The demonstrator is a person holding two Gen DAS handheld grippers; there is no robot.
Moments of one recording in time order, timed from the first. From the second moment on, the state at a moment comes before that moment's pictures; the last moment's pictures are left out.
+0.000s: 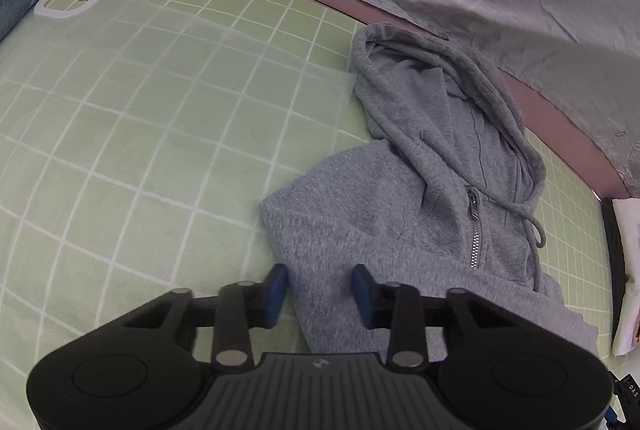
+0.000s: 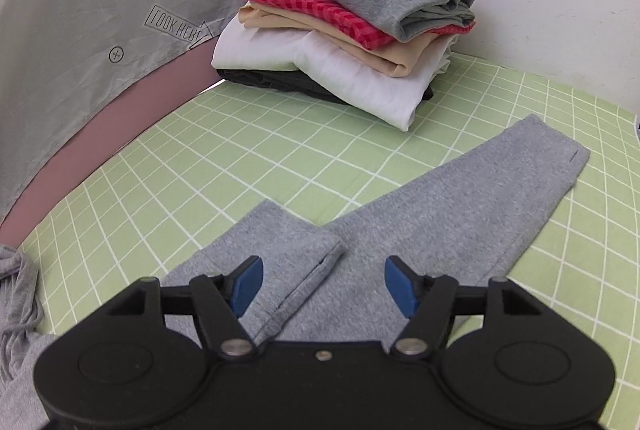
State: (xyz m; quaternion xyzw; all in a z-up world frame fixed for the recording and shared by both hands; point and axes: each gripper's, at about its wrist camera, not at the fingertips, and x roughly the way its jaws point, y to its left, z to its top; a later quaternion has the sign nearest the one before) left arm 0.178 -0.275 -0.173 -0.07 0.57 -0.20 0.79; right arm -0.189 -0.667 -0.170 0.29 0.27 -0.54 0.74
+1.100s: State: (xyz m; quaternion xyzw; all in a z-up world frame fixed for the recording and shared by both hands) left arm 0.135 -0.222 -0.155 0.05 0.52 -0.09 0.85; right arm -0.157 -0.655 -0.167 0.26 0.32 -0.43 0.80
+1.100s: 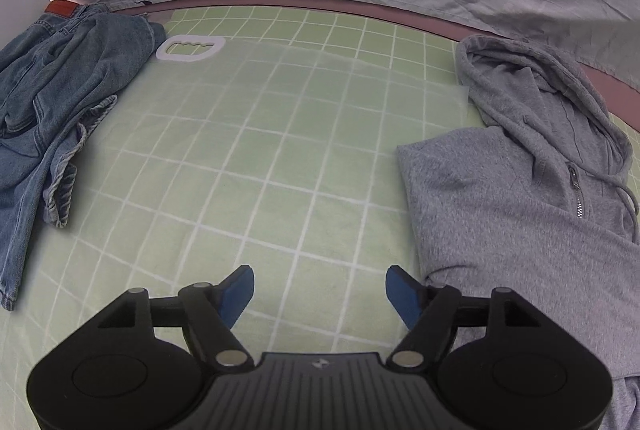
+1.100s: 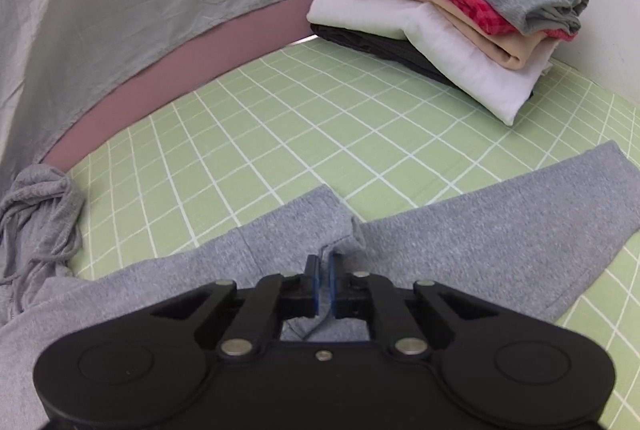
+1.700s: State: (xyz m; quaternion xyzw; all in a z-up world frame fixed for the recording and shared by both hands) left arm 0.078 -0.182 -0.136 0.02 0.51 -0.08 0.85; right arm -0.061 -0.486 -0.115 0.18 0.30 -0.11 0.93
